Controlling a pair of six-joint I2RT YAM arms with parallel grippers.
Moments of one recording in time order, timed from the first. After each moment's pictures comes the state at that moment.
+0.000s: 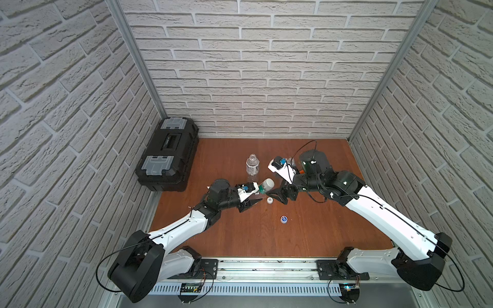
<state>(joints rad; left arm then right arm) -0.57 1.16 0.51 0.30 0.63 0.40 0.67 1.28 1.38 -0.84 -0.35 -0.32</state>
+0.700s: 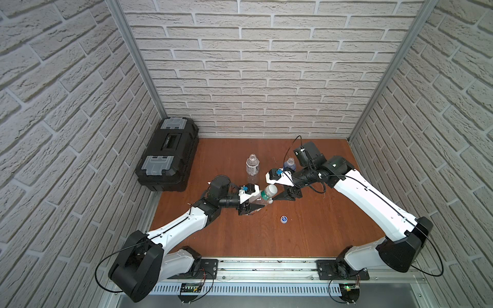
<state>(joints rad) -0.56 1.18 0.57 0.20 0.85 0.42 0.58 1.46 1.53 -1.09 -0.62 -0.87</state>
